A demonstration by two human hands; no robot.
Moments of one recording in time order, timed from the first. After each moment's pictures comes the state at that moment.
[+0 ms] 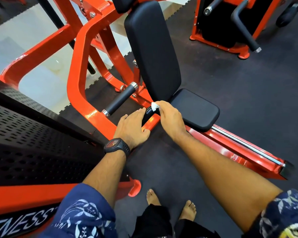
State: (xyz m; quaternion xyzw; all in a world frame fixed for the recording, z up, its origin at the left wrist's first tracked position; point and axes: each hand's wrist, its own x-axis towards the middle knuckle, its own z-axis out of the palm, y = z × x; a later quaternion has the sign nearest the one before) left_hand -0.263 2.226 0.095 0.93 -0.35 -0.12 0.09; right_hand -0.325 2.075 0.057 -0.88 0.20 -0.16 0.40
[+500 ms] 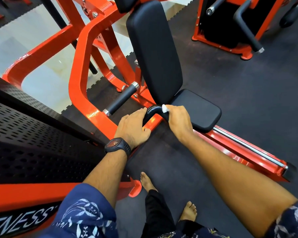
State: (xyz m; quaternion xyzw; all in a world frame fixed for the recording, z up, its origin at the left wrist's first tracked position) left_hand -0.272 2.224 0.110 0.93 -0.34 -0.11 0.12; right_hand -0.332 2.060 0.055 -0.90 0.27 -0.09 0.33
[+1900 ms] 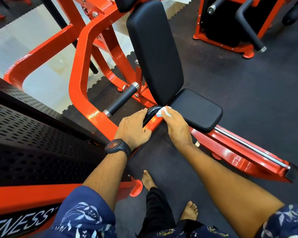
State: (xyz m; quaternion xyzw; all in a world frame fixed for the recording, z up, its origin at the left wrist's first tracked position) left_hand -0.275 2.223 0.117 0.93 -0.32 -0.13 0.11; right_hand -0.350 2.077 0.031 -0.82 0.16 -0.20 0.50
